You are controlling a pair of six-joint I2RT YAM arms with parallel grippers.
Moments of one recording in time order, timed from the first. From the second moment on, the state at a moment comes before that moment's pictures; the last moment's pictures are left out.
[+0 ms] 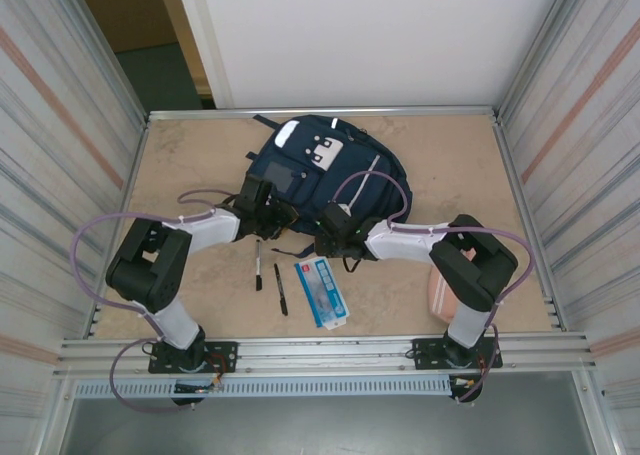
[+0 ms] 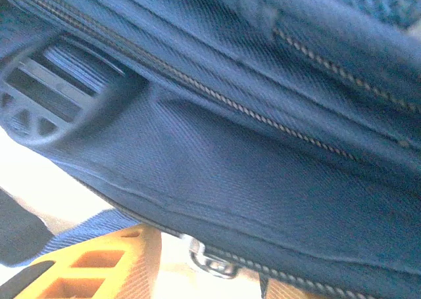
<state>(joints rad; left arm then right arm) -0.46 1.69 0.86 -0.08 0.27 -1.10 0.87 1.75 0.97 -0.24 0.14 0.74</state>
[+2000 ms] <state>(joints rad) -0.43 1.65 0.90 -0.18 0.24 -1.02 0.86 1.70 1.05 -0.39 0.15 0.74</state>
